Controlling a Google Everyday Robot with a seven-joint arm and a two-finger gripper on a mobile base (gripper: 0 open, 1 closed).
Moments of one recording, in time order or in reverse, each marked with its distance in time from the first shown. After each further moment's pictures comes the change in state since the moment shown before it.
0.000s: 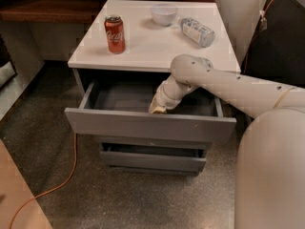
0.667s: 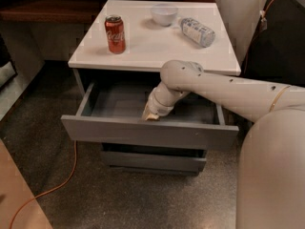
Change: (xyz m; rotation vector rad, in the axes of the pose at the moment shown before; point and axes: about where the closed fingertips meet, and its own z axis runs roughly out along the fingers) arm -0.022 0.032 0.011 -0.039 0.018 -0.039
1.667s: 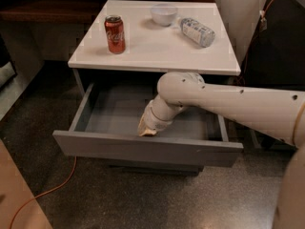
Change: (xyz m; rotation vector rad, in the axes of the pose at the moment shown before) arm -0.022 0.073 -0.009 -0.040 -0.013 -0.069
